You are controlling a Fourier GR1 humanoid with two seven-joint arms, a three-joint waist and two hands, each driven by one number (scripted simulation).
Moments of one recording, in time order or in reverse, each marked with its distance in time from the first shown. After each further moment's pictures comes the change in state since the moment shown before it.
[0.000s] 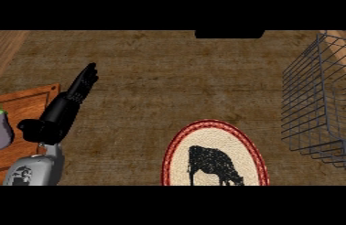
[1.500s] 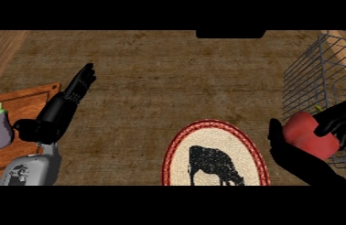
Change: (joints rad) left arm -0.001 0.027 0.007 0.026 0.021 -0.011 -0.028; right arm 0.185 0.340 0.767 -0.719 0.609 0.192 0.604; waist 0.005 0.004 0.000
